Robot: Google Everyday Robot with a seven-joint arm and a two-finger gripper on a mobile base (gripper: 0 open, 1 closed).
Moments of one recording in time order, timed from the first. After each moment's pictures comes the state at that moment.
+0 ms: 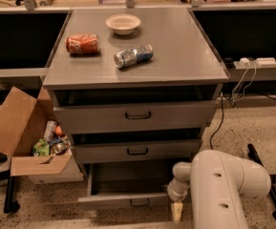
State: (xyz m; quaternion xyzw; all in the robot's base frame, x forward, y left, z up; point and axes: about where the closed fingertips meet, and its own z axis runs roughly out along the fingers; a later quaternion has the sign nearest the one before) arm 0.512 -0.186 0.132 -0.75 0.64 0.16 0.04
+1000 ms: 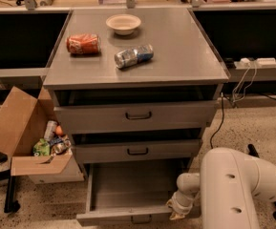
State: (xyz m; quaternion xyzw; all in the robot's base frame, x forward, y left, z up) arm 0.442 -0.196 0.142 -0.75 0.64 0.17 0.02
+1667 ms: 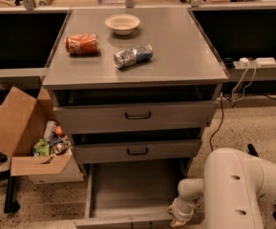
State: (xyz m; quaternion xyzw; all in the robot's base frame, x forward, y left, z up) arm 0.421 -0.190 0.143 -0.75 0.64 0.17 0.02
